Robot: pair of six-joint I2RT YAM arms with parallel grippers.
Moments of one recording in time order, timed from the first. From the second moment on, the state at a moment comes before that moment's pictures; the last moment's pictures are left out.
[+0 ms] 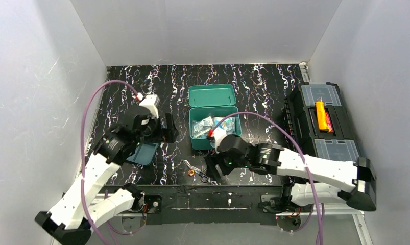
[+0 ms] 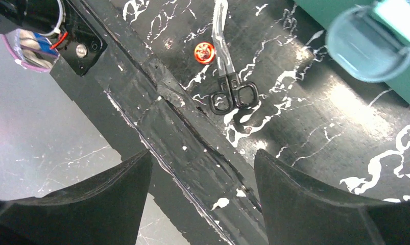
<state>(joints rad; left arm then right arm) -0.55 0.91 1.08 -0.85 -0.04 -0.43 1.22 1.09 0.89 -0.55 0.02 0.49</state>
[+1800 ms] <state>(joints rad) -0.55 0.36 0.78 -0.88 -0.15 -0.42 1.34 2.00 1.46 -0.75 0.07 0.81</state>
